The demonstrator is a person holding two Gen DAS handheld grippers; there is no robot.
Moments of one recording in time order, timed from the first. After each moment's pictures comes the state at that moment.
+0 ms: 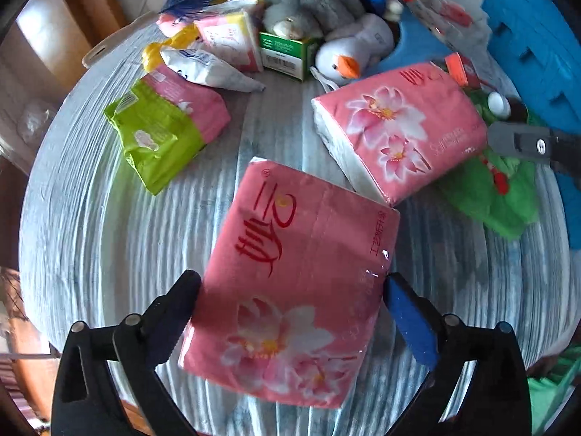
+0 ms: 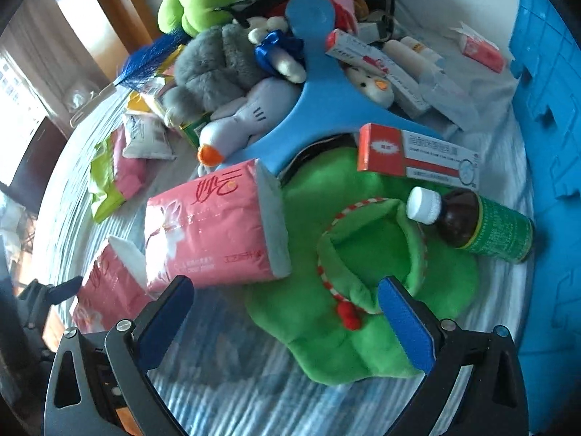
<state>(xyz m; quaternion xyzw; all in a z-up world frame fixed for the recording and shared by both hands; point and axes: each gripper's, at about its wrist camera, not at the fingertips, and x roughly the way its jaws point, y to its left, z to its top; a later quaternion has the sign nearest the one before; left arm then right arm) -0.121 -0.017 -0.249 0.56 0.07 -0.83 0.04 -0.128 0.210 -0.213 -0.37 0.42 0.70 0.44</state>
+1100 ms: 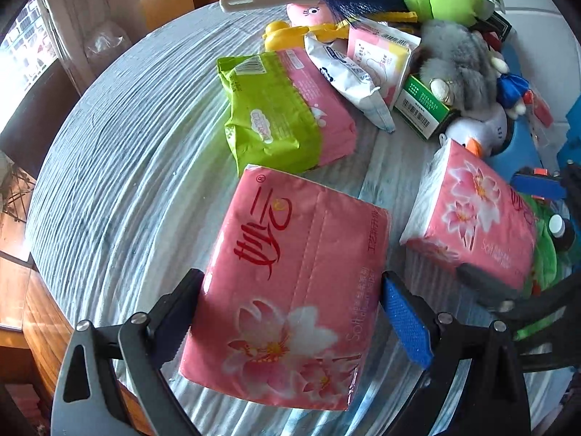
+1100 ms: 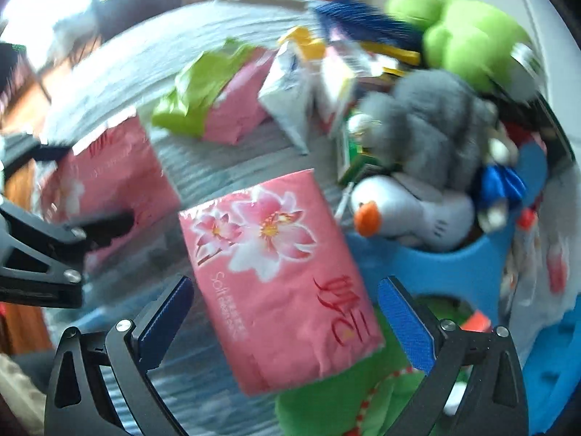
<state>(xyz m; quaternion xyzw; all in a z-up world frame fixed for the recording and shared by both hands) -0.124 -0.111 -0.269 0.53 0.19 -0.81 0.18 -0.268 0.211 -0.226 -0.52 0.12 0.80 0.26</state>
